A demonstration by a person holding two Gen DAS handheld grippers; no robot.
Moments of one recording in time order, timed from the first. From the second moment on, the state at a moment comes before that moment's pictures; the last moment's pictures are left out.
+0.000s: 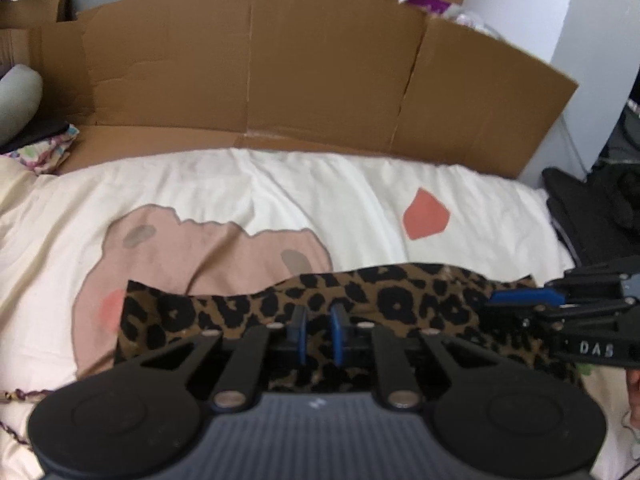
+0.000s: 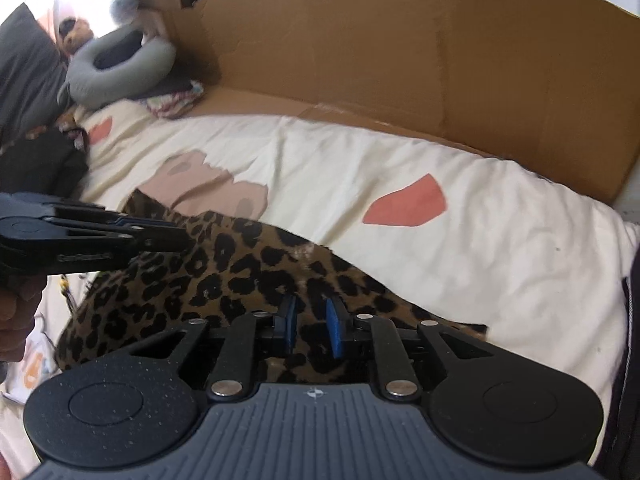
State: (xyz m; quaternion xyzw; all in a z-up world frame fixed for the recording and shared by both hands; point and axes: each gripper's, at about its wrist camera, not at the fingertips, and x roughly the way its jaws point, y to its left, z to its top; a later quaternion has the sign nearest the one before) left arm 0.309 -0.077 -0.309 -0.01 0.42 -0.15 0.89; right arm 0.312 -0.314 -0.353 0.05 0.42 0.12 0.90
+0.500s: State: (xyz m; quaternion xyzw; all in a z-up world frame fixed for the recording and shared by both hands) left arm 0.266 -0.113 -0.314 0.03 0.42 -0.23 0.88; right arm 0.273 -0.294 -0.356 0.06 0.43 0.17 0.88
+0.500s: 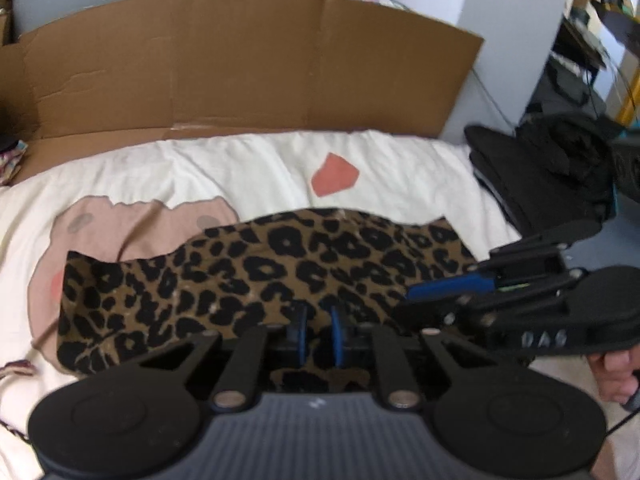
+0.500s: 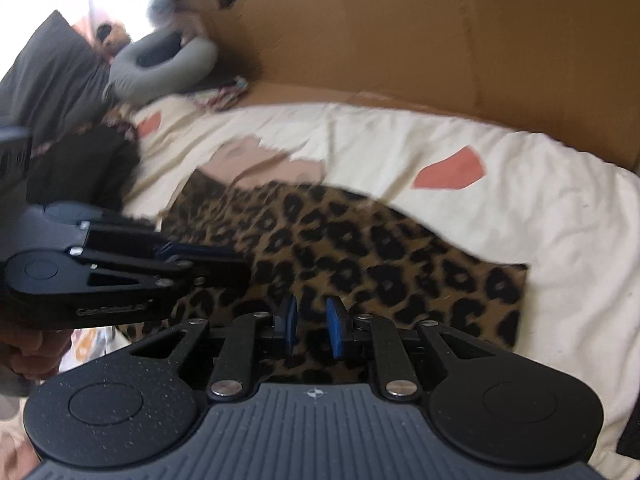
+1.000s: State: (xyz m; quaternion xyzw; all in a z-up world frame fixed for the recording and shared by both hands) left arm 0.287 -0.111 -0.332 0.03 0.44 -0.22 0.87; right arm 0.273 -0.294 -0.362 0.05 0.43 0.14 0.89
